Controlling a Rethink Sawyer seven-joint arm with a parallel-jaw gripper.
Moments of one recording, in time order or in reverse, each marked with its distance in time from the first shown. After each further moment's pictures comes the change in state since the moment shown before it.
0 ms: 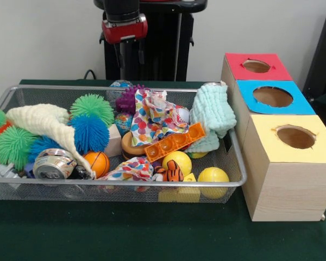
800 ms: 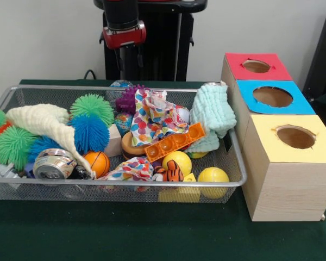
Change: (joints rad) arm 0.033 0.123 -0.109 -0.030 -0.030 -0.066 0.000
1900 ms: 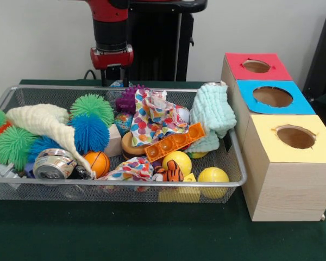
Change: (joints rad) arm 0.088 0.132 -0.102 -0.156 0.000 -0.129 0.000
